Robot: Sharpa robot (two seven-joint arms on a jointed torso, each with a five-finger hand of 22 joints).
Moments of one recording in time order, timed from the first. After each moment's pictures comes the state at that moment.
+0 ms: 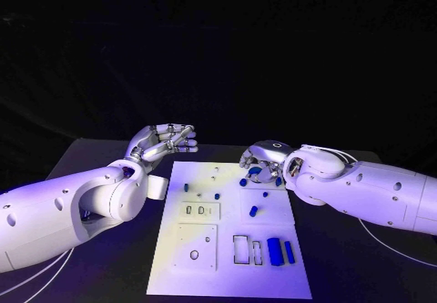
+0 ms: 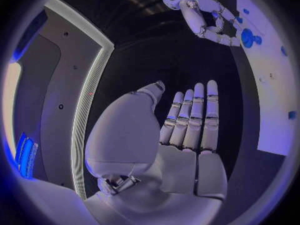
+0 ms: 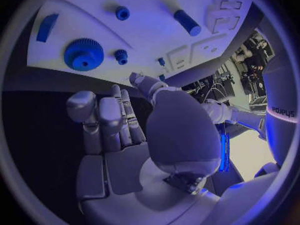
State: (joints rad) left arm 1.20 -0.93 -0.02 1.67 -0.06 -0.44 0.47; left_hand 1.40 -0.13 0.36 0.24 0.13 0.85 0.21 0.25 0.16 1.00 0.20 0.07 0.07 0.99 0.14 0.28 0.22 0.18 0.89 0.24 0.39 0.14; right arm 1.30 -0.69 -0.15 1.40 -1.55 -0.27 -0.06; right_hand 1.28 -0.22 0.50 0.02 0.22 0.93 0.16 0.23 0.27 1.07 0.11 0.07 0.14 1.46 0.01 1.12 0.99 0.13 1.26 0.12 1.18 0.93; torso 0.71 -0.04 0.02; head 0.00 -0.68
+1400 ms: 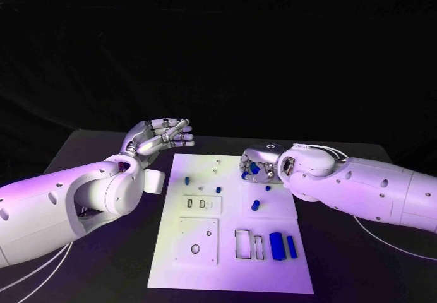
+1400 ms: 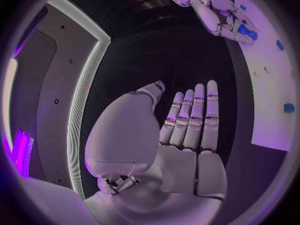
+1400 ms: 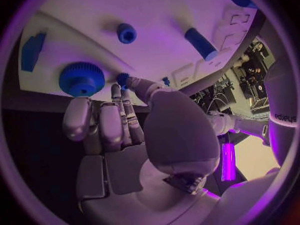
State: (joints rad) left arm 1.21 -0.94 -0.02 1.68 -0.02 -0.44 0.47; left_hand 1.40 -0.14 0.36 0.24 0.13 0.84 0.22 0.24 0.16 1.00 0.20 0.07 0.07 0.98 0.15 0.27 0.22 0.18 0.89 0.24 0.39 0.14; right arm 1.29 -0.65 -0.16 1.36 -1.60 -0.18 -0.09; right_hand 1.31 -0.19 0.55 0.03 0.20 0.98 0.16 0.24 0.31 1.08 0.10 0.11 0.14 1.47 0.02 1.26 1.11 0.10 1.31 0.13 1.30 1.11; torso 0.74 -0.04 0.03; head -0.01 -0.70
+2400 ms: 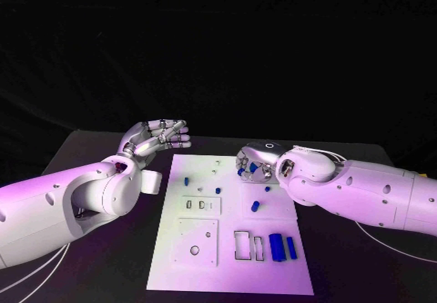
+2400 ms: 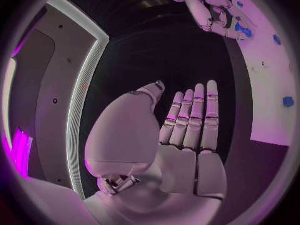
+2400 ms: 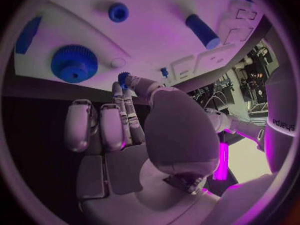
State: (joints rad) left arm 1.21 -0.94 -0.02 1.66 -0.02 -0.43 0.47; left_hand 1.40 -0.14 0.36 0.24 0.13 0.84 0.22 0.24 0.16 1.00 0.20 0.07 0.07 0.98 0.15 0.26 0.22 0.18 0.89 0.24 0.39 0.13; right arm 1.29 -0.67 -0.15 1.43 -1.66 -0.31 -0.12; right_hand 1.34 -0.16 0.61 0.00 0.19 1.02 0.14 0.29 0.38 1.15 0.08 0.15 0.15 1.46 0.01 1.32 1.17 0.08 1.36 0.11 1.37 1.22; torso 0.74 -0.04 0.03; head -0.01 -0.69
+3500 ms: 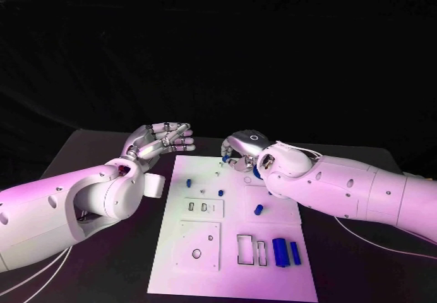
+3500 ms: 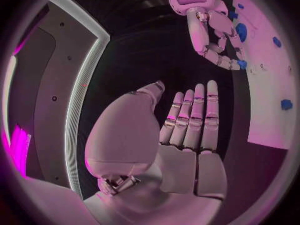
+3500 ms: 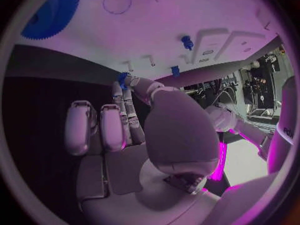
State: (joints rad) left arm 1.22 -0.93 -0.02 1.67 -0.02 -0.42 0.47; left_hand 1.40 -0.14 0.36 0.24 0.13 0.84 0.22 0.24 0.16 1.00 0.20 0.07 0.07 0.98 0.15 0.27 0.22 0.18 0.89 0.24 0.39 0.13; right arm 1.30 -0.50 -0.15 1.25 -1.67 -0.44 -0.13; right_hand 1.34 -0.16 0.62 -0.01 0.19 1.02 0.14 0.28 0.40 1.15 0.08 0.14 0.14 1.46 0.01 1.34 1.18 0.08 1.37 0.11 1.38 1.25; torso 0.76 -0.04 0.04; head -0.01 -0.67
